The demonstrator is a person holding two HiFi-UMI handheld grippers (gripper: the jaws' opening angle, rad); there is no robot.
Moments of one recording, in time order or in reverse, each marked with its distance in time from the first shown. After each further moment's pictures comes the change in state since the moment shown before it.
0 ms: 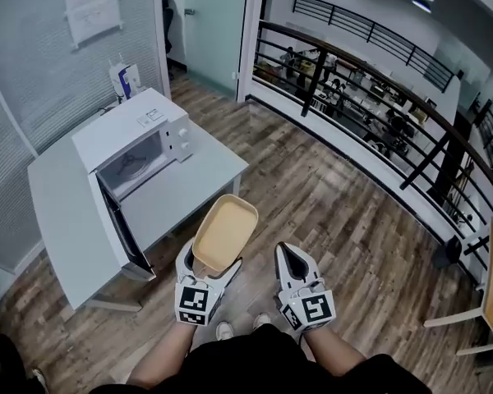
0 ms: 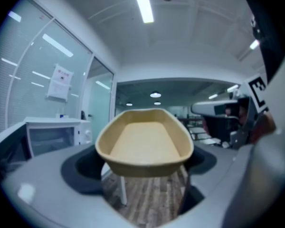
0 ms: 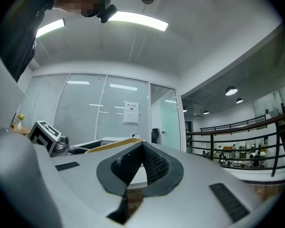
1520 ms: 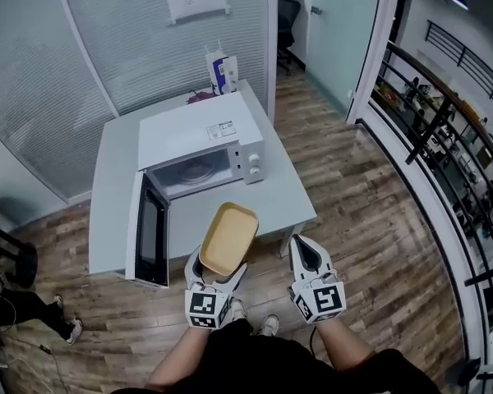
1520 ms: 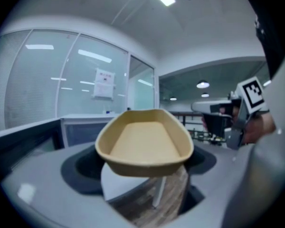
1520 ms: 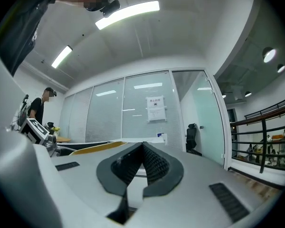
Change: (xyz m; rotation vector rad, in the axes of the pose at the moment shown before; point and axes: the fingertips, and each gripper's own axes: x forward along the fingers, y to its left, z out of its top) left arm 0.089 0.135 -0.023 -0.104 0.095 0.609; right arm 0.250 -0.063 -0.043 0.070 0.006 0.503
